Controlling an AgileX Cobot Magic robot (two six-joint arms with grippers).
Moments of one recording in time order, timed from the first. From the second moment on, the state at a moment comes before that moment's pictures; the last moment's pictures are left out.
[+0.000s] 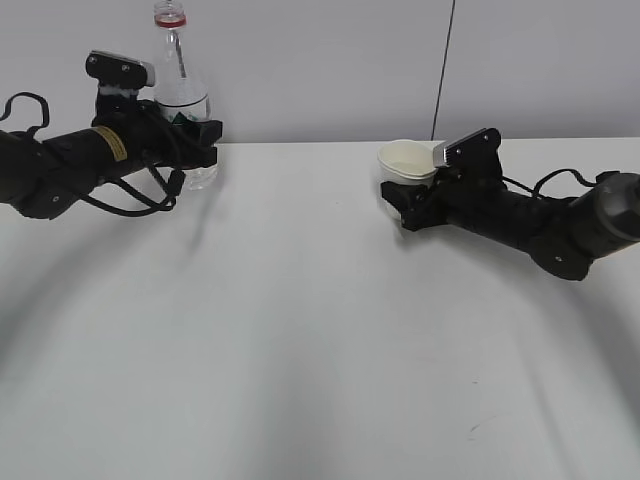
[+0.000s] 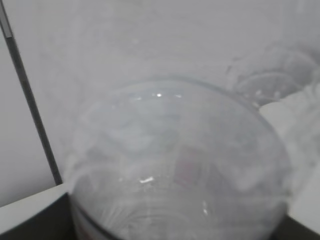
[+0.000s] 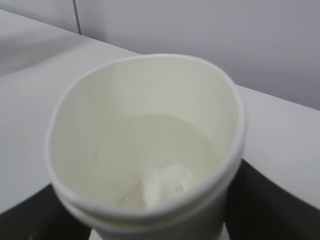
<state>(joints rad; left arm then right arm) -0.14 2.20 -1.32 0.61 -0.68 -0.37 0.03 2.40 -1.33 -0.68 -0.85 0.32</state>
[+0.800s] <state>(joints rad) -0.15 2.20 -1.32 0.61 -0.68 -0.37 0.03 2.42 -1.33 -0.64 -0.89 0.32</state>
